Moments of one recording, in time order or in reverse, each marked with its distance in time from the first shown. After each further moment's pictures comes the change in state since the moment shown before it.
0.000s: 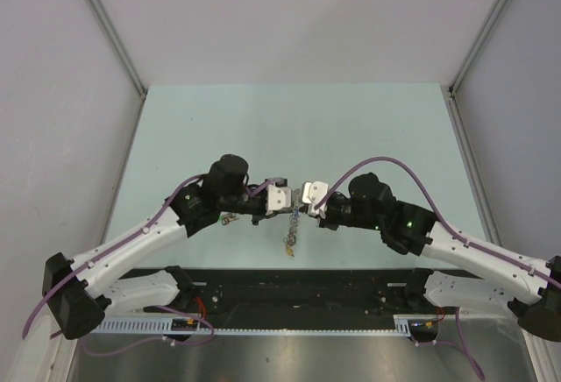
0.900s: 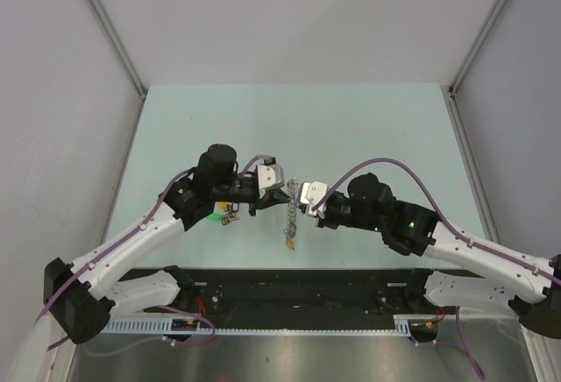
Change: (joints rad) left arm 0.108 0.005 0.017 0.044 0.084 -0.161; right arm 0.037 0.009 0.044 -0.037 0.082 -0.022
